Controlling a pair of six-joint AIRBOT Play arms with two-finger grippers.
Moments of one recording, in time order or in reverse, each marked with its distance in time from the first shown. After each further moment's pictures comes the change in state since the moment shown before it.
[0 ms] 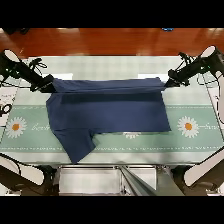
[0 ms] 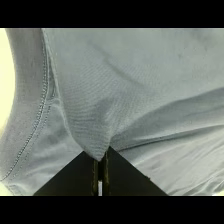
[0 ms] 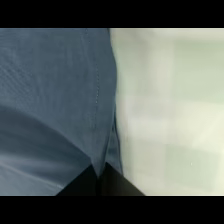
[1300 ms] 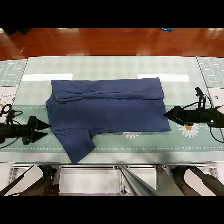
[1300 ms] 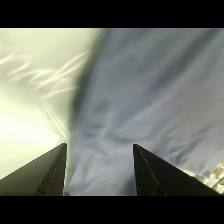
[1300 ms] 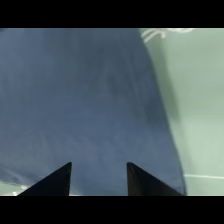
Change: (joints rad) left arm 0.500 0.747 -1.143 -0.263 0.220 0.094; right arm -0.146 0.919 -1.222 0.274 -0.416 -0.209
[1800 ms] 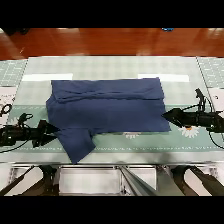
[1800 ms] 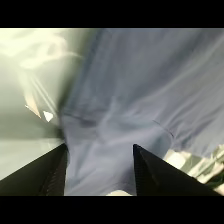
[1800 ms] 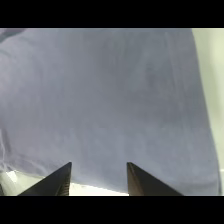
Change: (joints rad) left arm -0.113 -0.019 -0.086 -0.042 0.052 0.007; right arm -0.002 0.073 -0.059 0.098 0.016 -0.054
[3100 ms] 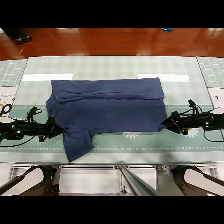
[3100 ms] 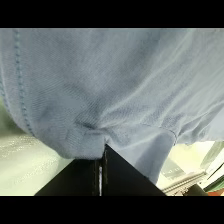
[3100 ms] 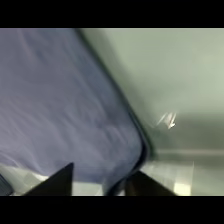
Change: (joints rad) left arm -0.154 -0.058 0.035 -0.060 0.053 0.086; right arm -0.064 -0.329 0.057 -0.114 0.044 0.125
